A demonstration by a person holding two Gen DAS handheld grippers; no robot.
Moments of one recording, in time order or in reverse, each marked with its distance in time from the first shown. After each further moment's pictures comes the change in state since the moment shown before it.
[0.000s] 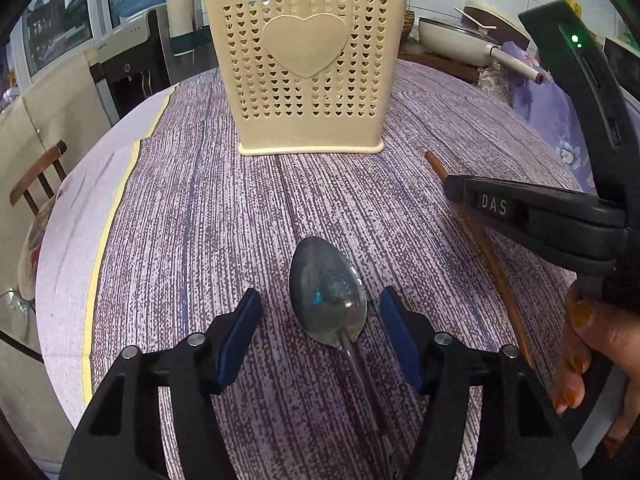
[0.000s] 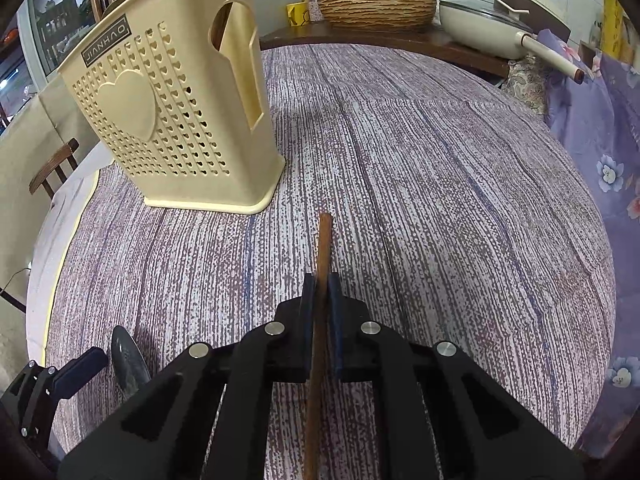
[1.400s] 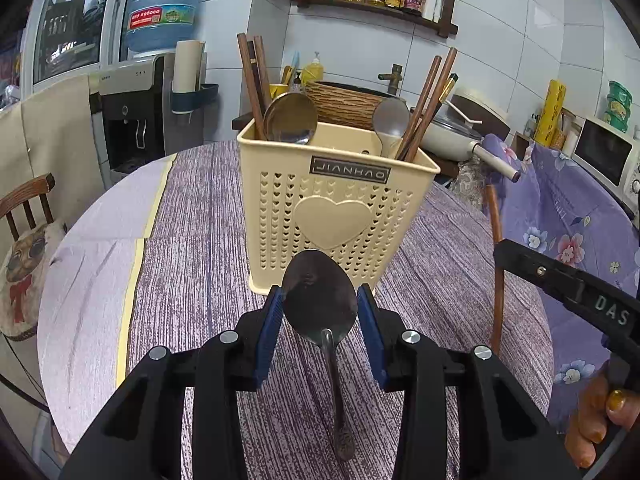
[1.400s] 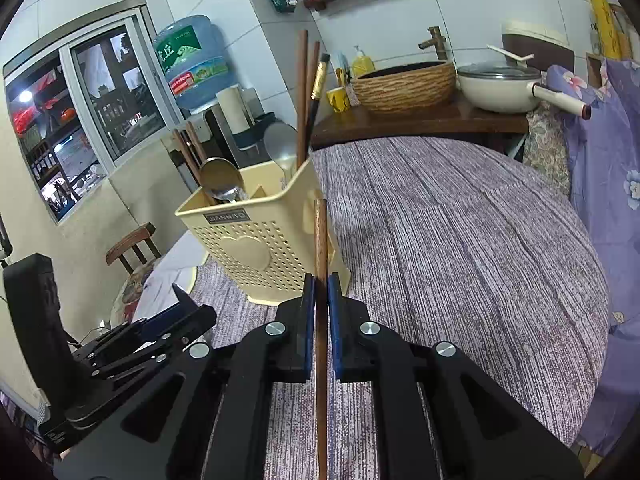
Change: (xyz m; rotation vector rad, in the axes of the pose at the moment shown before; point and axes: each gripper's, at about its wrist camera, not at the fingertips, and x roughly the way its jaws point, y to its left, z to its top) left arm -0.039 0.041 0.073 -0.095 -0.251 -0.149; right arm -0.108 -0.009 0.033 0.065 -0.281 0.251
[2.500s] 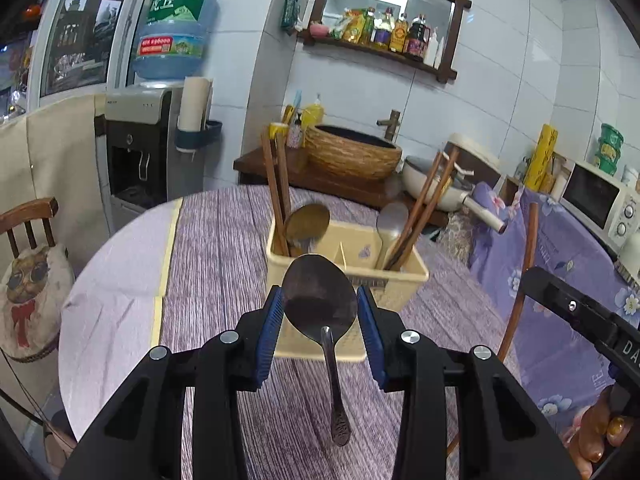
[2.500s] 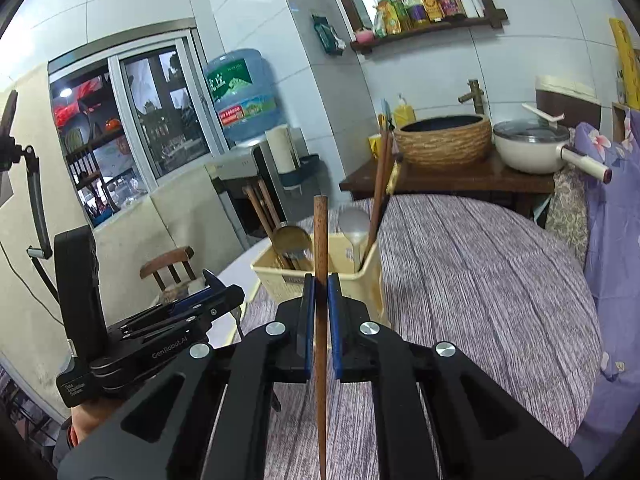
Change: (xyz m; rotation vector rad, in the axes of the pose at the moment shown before) left arm -0.041 0.028 0.061 -0.049 -0.122 -0.055; right arm -0.056 0.043 0.046 -0.093 -0.152 0.104
